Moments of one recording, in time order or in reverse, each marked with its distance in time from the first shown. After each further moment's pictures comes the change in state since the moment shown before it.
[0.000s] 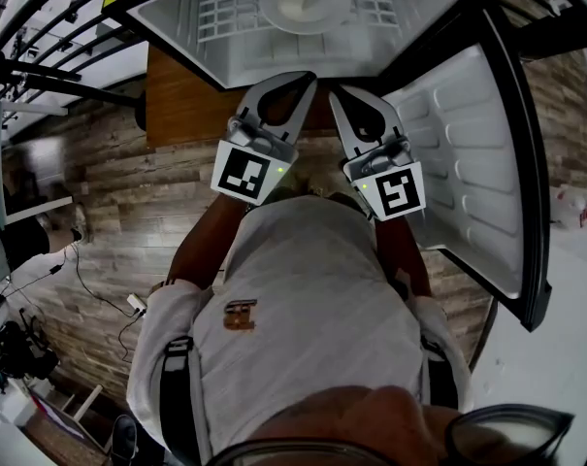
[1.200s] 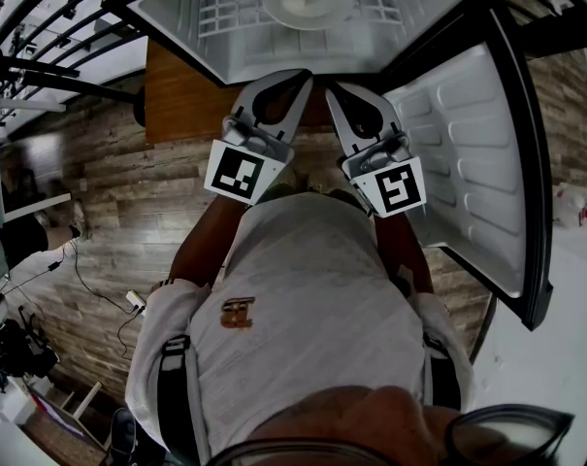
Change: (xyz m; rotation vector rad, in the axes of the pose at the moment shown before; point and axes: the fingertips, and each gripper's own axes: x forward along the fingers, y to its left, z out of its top) left arm -0.009 0.006 0.000 -0.049 -0.011 0.012; right arm 0.007 0.008 -0.002 0.024 -0.003 0.030
